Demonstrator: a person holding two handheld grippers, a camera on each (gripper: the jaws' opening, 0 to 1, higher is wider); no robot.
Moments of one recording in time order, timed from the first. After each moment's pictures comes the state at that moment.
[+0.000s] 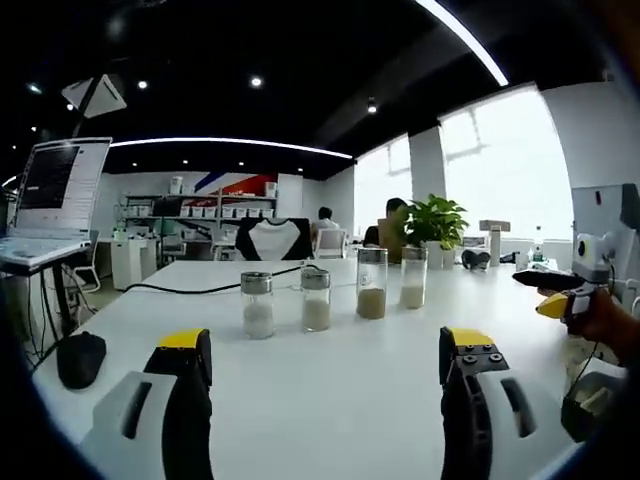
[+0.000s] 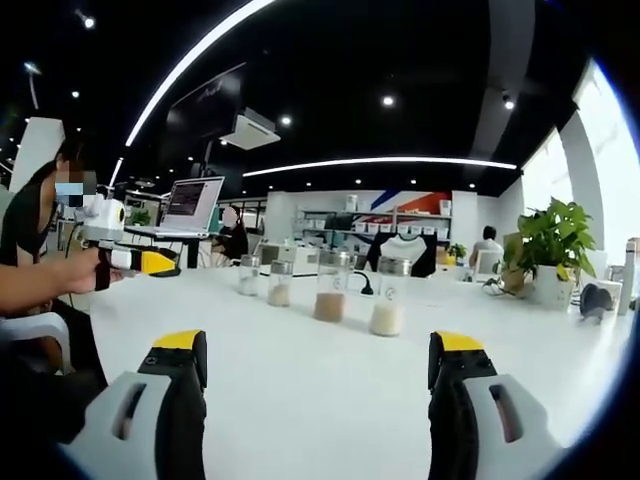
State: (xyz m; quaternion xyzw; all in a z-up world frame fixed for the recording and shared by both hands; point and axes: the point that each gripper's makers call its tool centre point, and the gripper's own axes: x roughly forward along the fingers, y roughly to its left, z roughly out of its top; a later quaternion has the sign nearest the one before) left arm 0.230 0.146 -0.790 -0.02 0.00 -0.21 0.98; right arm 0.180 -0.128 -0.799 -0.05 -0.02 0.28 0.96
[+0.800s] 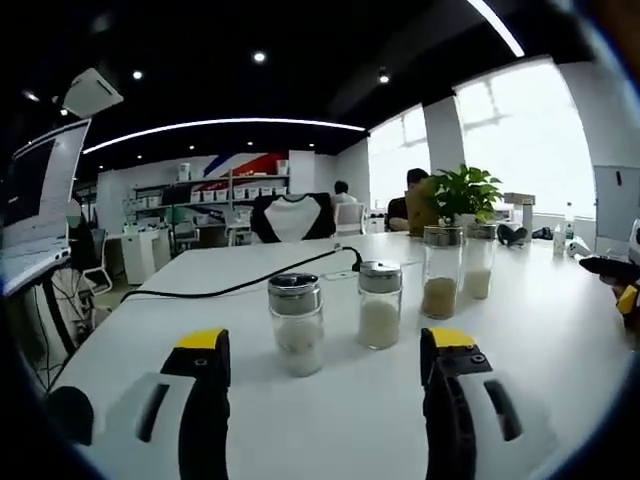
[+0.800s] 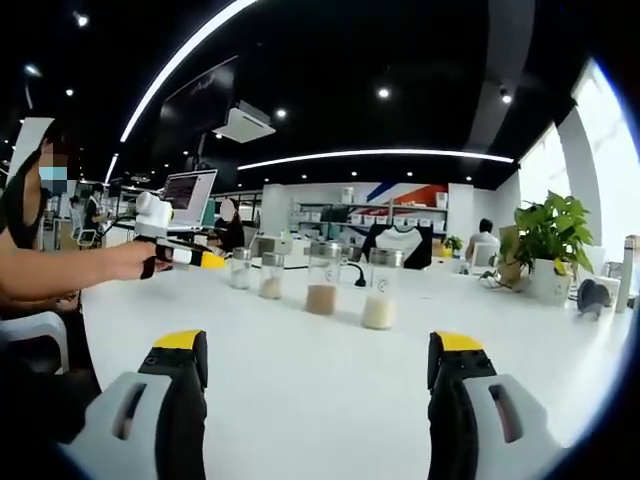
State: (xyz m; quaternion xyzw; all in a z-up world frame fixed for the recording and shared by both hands) left arm 0.352 0.164 -0.806 0.03 0.06 -0.17 0.98; right arm 0.191 -0.137 -0.805 -0.06 0.00 0.27 0.96
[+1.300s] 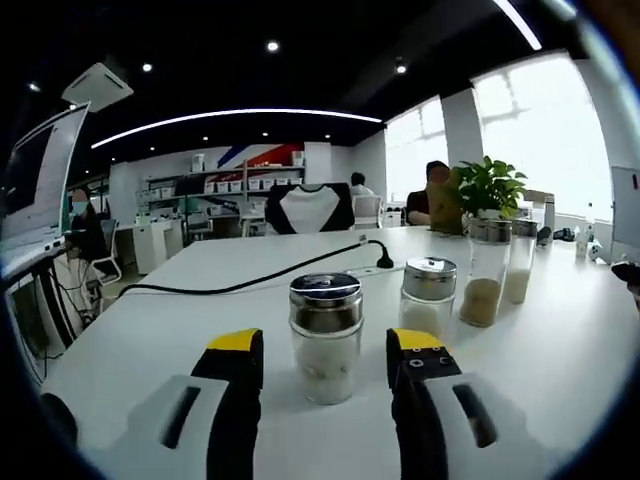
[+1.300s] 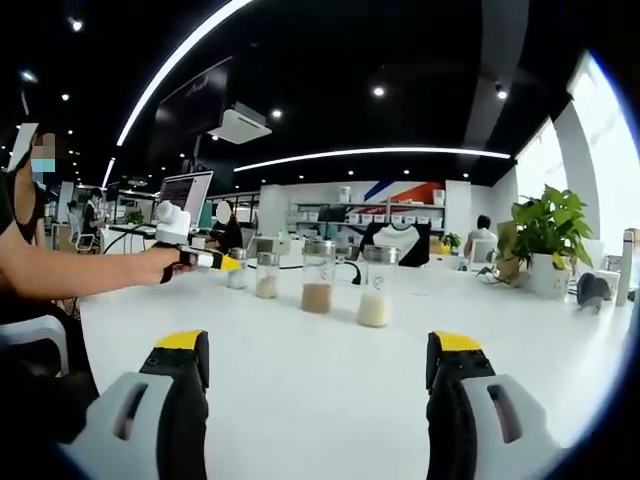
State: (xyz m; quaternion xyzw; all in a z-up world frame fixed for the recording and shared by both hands) left arm 0.394 0.170 -0.817 0.00 0.06 -0.14 0.99; right arm 0.196 -0.146 -0.808 -0.05 0.00 0.27 0.96
